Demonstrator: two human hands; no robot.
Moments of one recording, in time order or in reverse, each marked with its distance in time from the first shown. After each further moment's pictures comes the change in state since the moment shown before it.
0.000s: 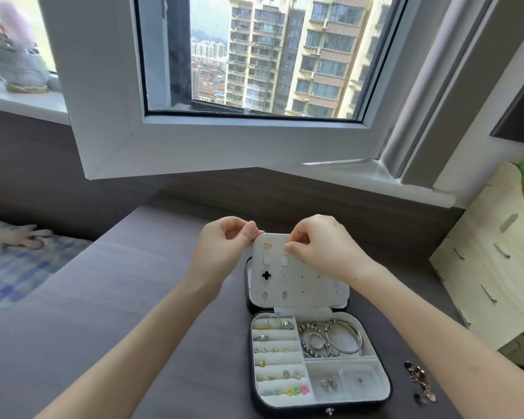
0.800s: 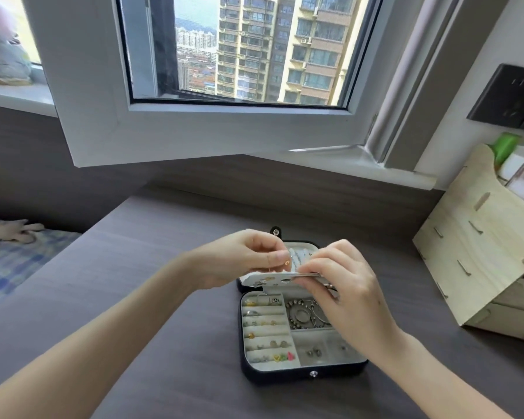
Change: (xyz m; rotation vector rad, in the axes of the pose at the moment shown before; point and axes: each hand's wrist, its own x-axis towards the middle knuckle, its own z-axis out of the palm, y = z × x) left_hand -0.020 0.021 0.009 0.105 -0.848 -0.075; right_hand -0.094 0.026 0.027 0.098 0.613 -0.542
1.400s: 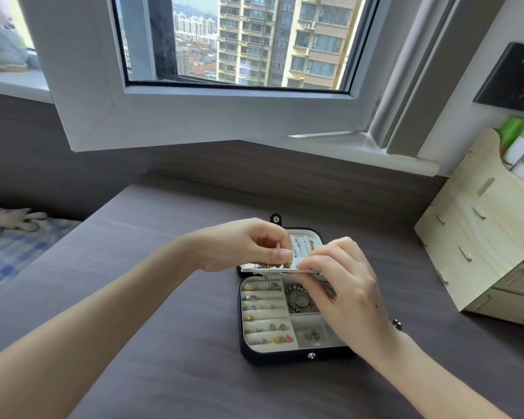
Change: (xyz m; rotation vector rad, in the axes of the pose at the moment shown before) left_hand 0.000 0.008 0.000 0.157 -0.124 -0.004; right_hand -0.016 -0.007 0.005 -0.022 0.070 -0.007
